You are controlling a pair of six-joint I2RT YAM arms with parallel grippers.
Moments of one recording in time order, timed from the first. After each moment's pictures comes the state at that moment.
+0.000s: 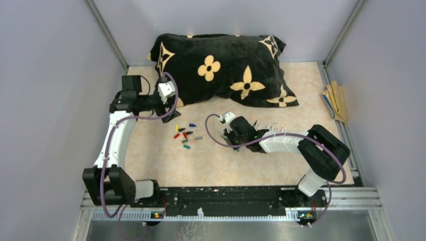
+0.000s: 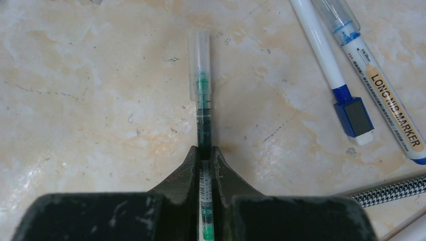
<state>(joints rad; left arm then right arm) 0.02 1.30 1.20 -0.70 0.83 0.88 0.86 1.64 0.77 0.09 0.05 0.12</state>
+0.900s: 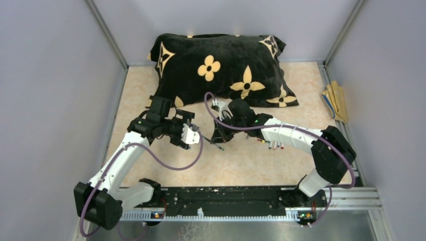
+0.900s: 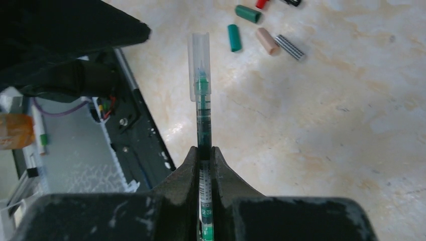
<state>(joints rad) -0.36 1.10 0.94 -0.76 0.55 1.45 0.82 1.58 1.03 -0.15 -0.48 0.32</state>
